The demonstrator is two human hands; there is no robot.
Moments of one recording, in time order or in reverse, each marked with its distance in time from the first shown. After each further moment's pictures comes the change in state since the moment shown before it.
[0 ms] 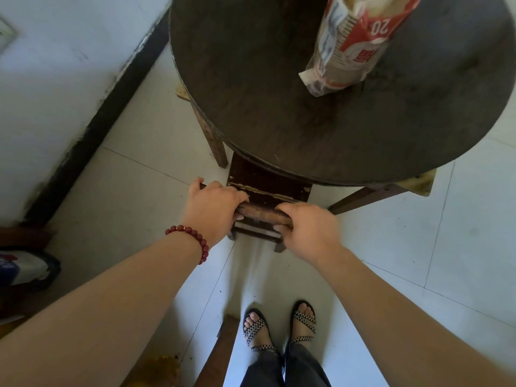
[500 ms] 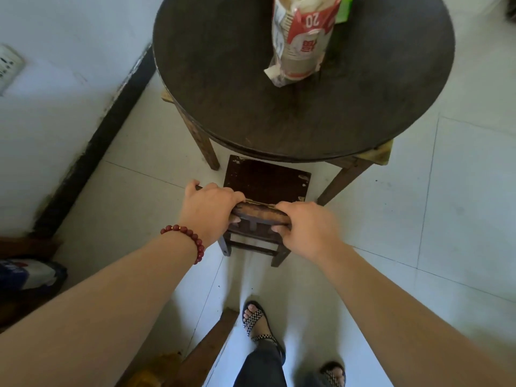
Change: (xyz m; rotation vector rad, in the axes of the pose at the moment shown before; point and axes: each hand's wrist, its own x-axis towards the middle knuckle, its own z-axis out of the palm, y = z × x) left_hand -0.062 0.064 -0.014 0.026 -0.013 0.029; right_hand -0.088 0.019 -0.017 0.026 0.038 -0.008
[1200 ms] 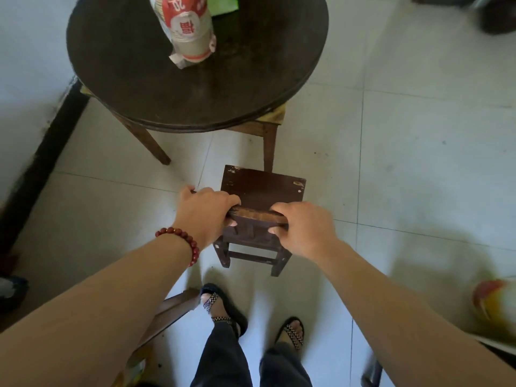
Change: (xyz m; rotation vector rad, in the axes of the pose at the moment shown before) left_hand -0.076 0.193 0.024 0.076 -0.008 0.170; right_hand -0.192 0.117 -0.026 -0.004 0.086 0.118
